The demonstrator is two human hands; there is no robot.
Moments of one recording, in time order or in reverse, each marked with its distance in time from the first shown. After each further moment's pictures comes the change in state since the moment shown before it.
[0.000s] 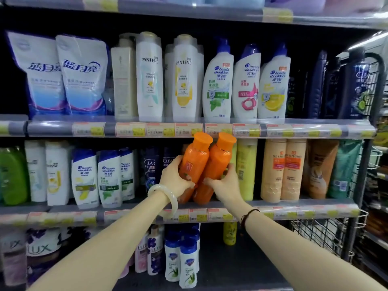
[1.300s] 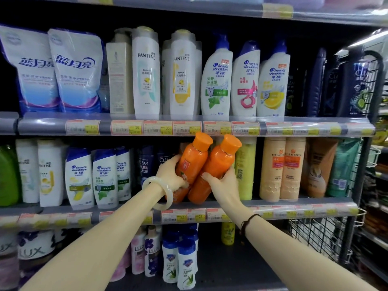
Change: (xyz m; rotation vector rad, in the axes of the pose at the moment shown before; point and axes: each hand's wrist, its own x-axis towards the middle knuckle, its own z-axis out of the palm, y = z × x) left_hand 0.012 0.001 -0.011 0.113 -0.119 -0.060; right_hand -0.005 0.002 0.007 -0.069 0.097 0.066
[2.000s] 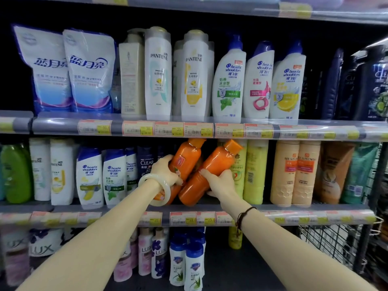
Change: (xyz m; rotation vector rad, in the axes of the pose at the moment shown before) left_hand 0.007 -0.016 -0.028 0.034 0.068 -0.148; right_hand 0.021 -0.003 0.035 0.045 -0.059 0.223
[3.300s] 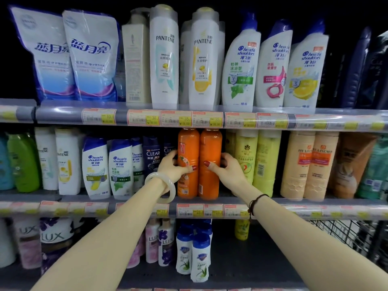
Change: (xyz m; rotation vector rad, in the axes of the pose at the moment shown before) left_hand 0.022 -0.033 0.025 -0.453 -0.001 -0.068; right_hand 0.015 -0.001 -0.010 -0.300 -0.171 -0.266
